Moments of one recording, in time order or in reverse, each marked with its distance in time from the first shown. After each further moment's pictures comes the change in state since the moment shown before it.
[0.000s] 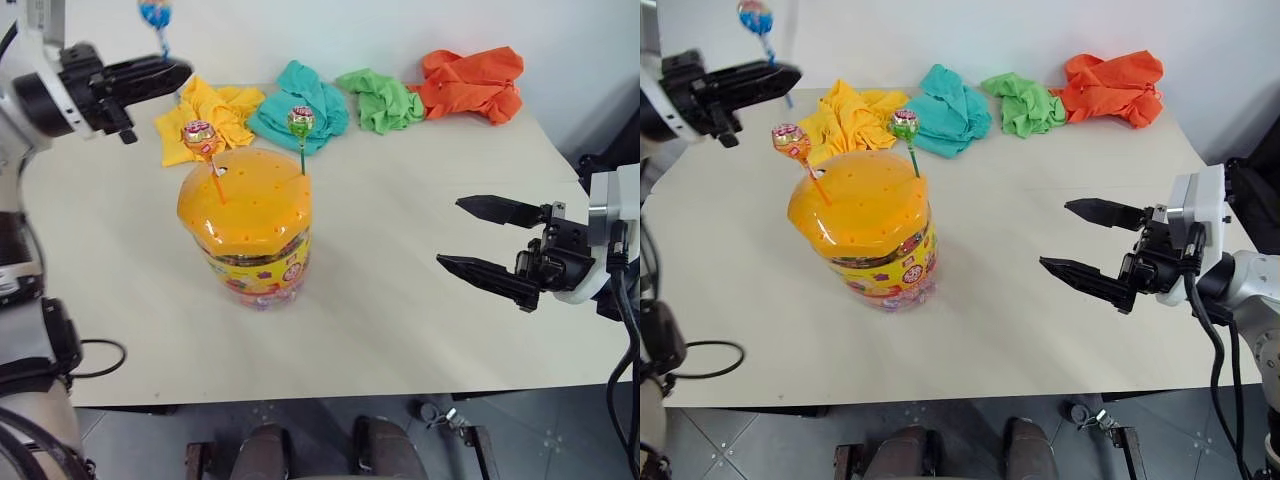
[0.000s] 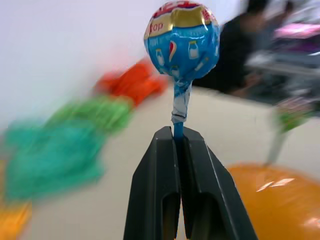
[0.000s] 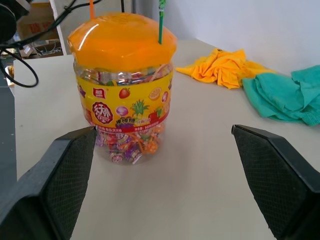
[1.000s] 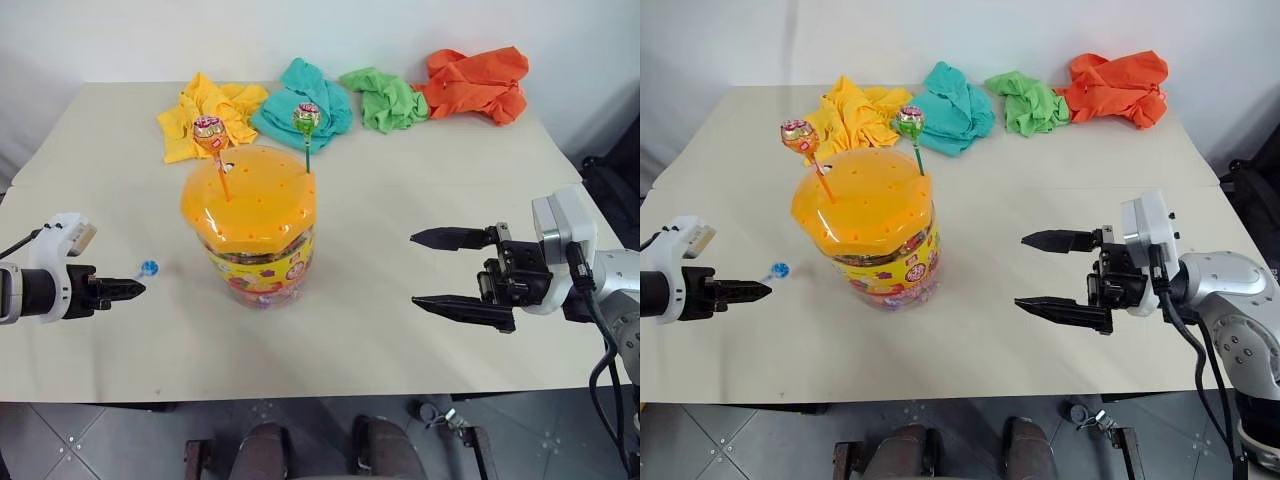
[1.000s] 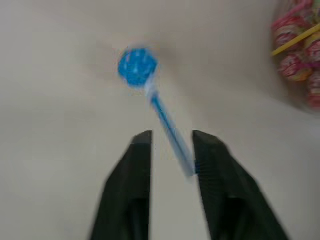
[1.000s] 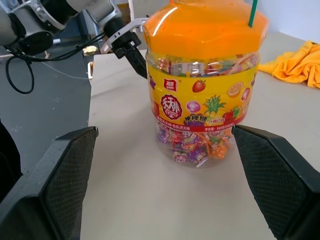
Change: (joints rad) left arm 0.640 0.150 0.183 -0.452 -0.047 0.747 0.312; right arm -0.086 0.033 0.189 0.065 -0.014 -0.038 0.198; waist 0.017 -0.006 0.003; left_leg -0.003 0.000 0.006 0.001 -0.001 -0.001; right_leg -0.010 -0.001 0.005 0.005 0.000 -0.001
